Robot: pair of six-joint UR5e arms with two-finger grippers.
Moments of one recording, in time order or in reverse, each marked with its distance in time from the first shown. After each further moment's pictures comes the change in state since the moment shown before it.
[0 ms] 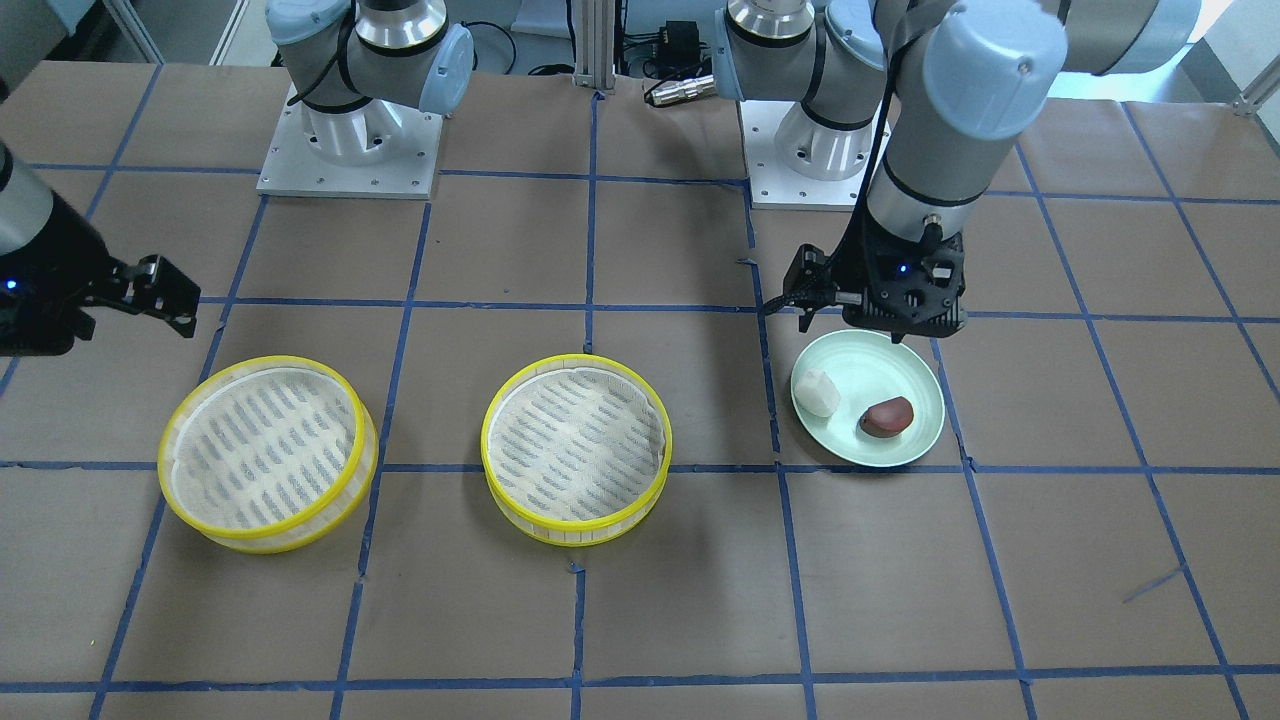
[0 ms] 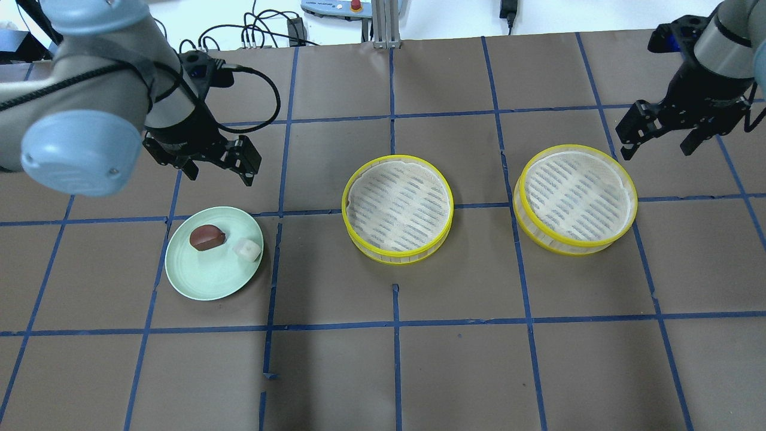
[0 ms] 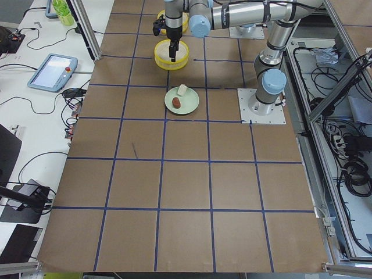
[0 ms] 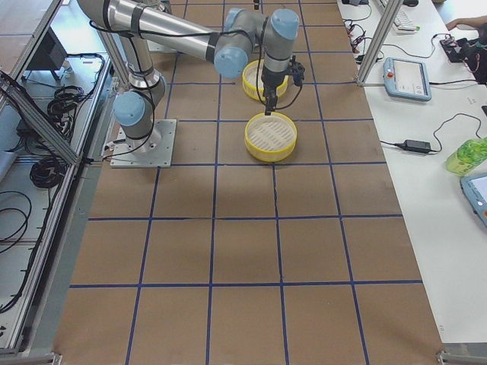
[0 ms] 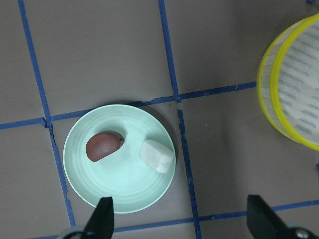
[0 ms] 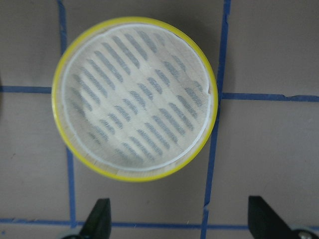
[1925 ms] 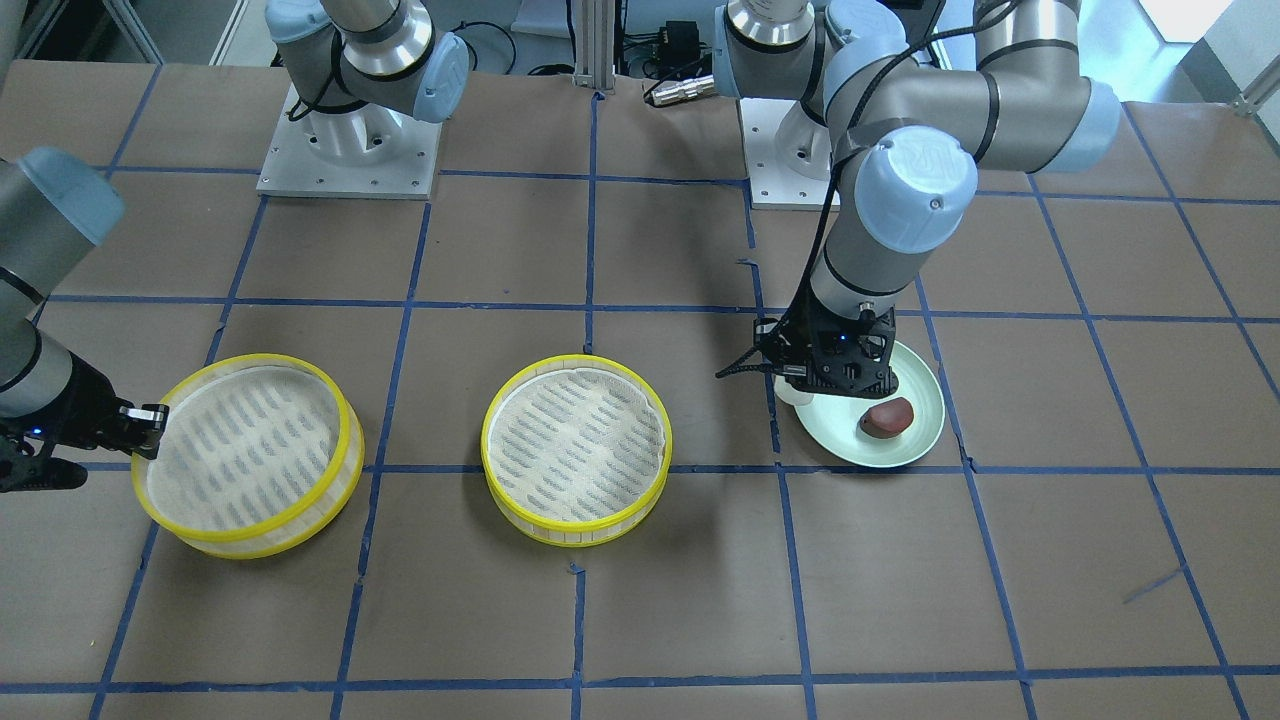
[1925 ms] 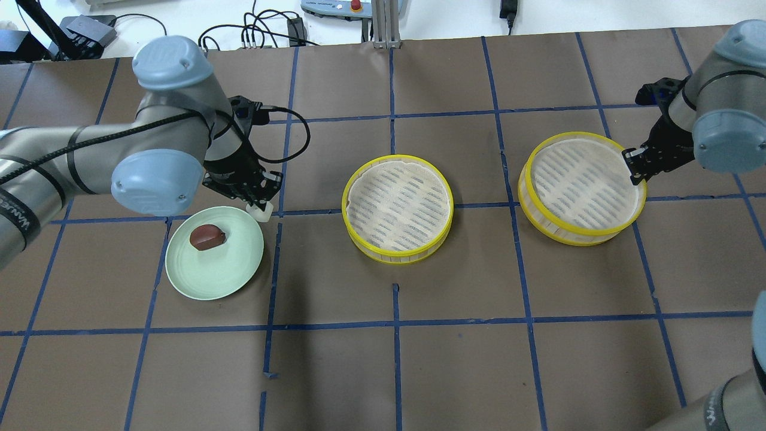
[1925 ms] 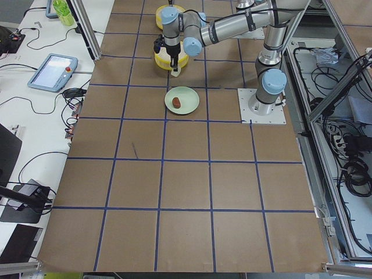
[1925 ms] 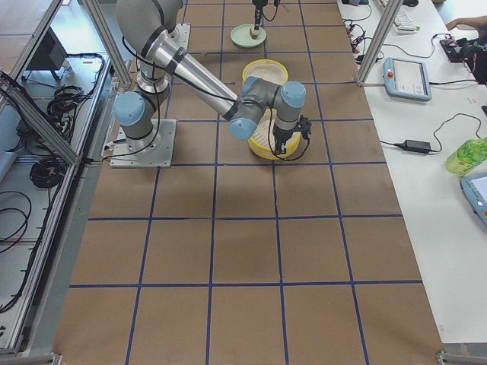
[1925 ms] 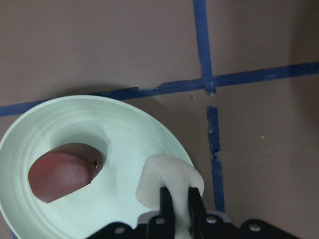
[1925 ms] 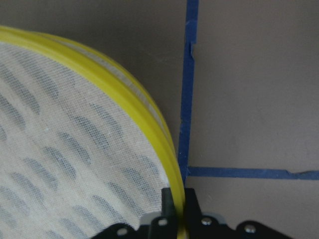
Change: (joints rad) left arm -0.072 -0.091 -0.002 0.040 -0.087 -0.159; right arm -0.071 0.209 0.098 -0.361 0.013 -0.074
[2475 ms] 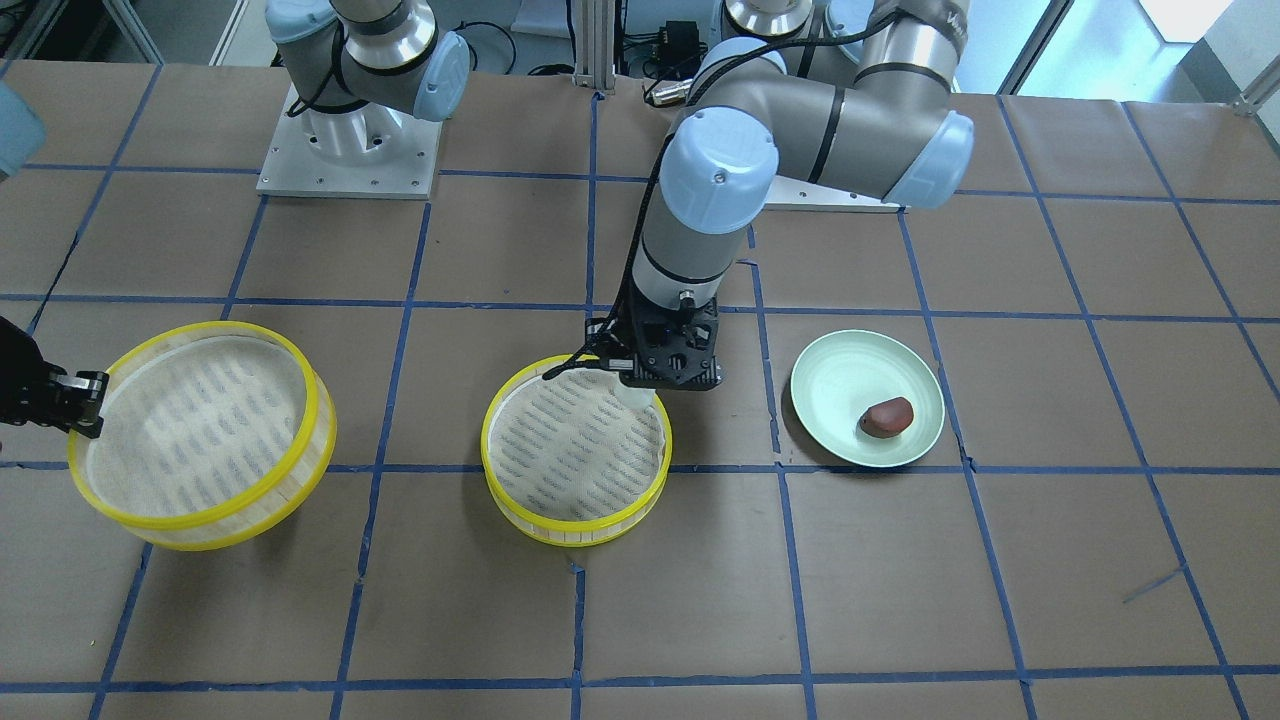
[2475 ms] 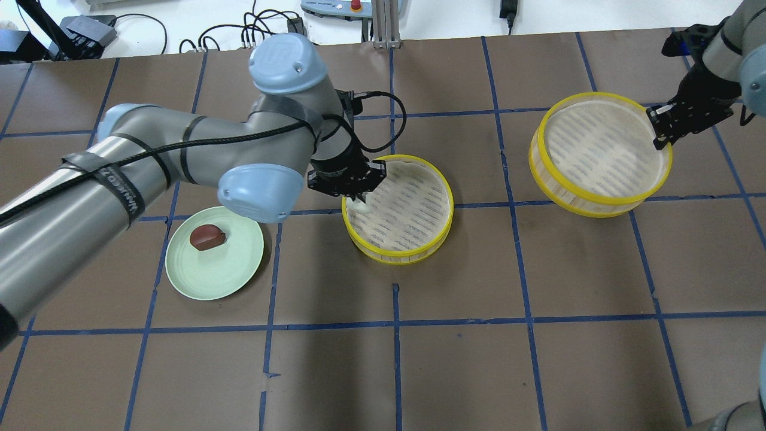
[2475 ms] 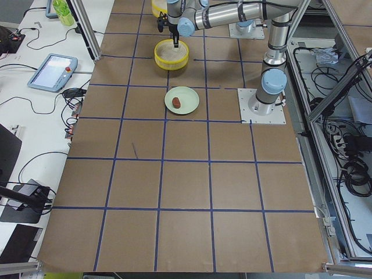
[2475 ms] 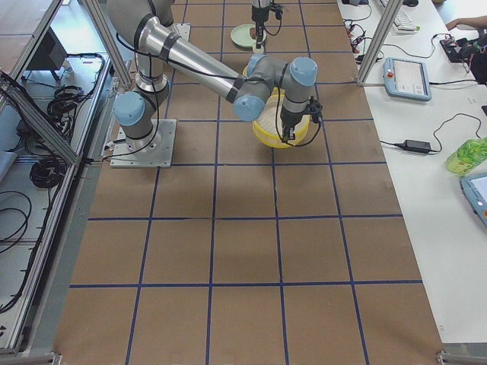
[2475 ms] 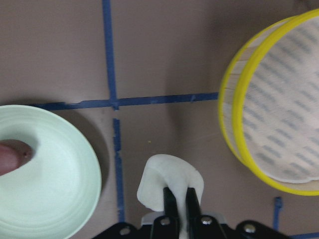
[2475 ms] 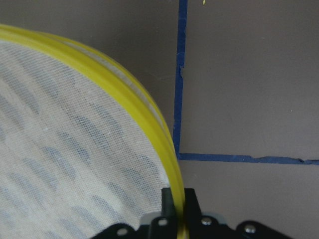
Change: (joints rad) left arm -0.241 -0.130 0.053 0.178 -0.080 -0.347; right arm 0.016 -0.074 -0.154 0.224 0.003 0.010
